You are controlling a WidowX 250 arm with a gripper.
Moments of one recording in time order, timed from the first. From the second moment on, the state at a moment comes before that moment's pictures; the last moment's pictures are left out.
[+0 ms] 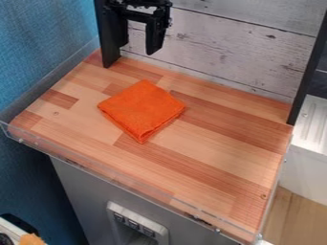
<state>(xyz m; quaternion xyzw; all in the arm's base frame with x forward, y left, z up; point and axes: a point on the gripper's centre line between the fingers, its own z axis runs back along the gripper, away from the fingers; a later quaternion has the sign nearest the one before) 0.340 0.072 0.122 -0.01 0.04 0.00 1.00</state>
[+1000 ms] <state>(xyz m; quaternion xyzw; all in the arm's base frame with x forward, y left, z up) 0.351 0.066 0.041 0.00 -0.01 0.10 0.99</state>
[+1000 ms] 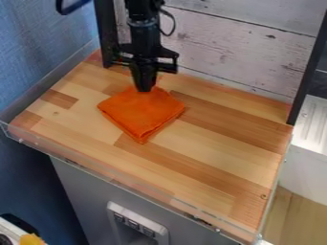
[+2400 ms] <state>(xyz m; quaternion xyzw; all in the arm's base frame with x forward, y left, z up) 0.332 0.061 0.007 0.01 0.01 0.06 1.00</state>
